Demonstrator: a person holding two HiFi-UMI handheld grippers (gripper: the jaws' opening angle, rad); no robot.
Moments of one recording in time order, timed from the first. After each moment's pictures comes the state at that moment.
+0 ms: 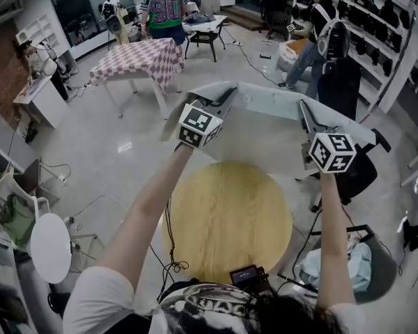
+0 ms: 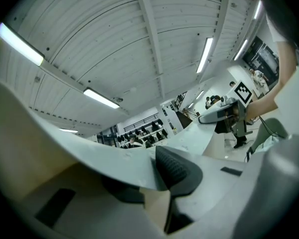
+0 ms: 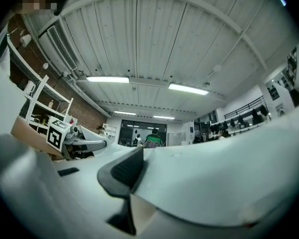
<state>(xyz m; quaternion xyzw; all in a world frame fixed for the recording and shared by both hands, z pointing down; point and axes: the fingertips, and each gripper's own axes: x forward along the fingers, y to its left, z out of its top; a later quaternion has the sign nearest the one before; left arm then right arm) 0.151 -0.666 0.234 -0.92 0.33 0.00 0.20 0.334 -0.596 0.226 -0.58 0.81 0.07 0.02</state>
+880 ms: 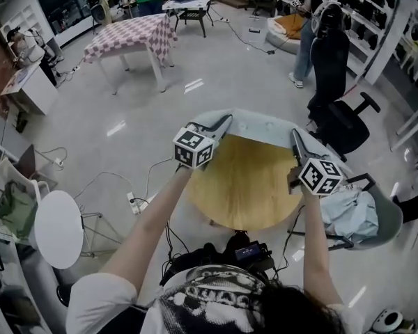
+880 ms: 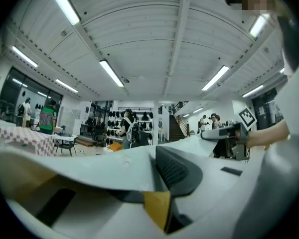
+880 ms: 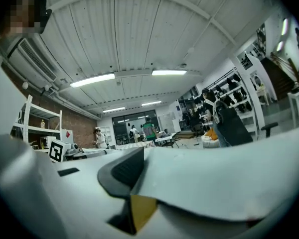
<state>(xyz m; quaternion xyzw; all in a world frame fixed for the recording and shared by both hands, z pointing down) 0.015 -0.465 0.387 -0.96 0.26 0.01 -0.02 0.203 -0.374 0.374 -0.63 0.77 -0.11 0.06</state>
